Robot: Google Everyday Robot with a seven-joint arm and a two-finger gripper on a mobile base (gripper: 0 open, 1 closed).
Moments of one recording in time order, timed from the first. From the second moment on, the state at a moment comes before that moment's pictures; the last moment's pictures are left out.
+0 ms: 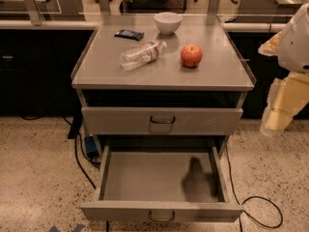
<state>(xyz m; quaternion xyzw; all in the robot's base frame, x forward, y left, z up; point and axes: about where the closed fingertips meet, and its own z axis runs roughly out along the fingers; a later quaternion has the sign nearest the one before) 0.438 -0.216 0.978 -0.60 0.78 -0.04 0.16</state>
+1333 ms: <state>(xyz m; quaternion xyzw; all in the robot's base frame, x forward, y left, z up) 0.398 -0.213 0.884 -0.57 0.80 -0.01 0.19</state>
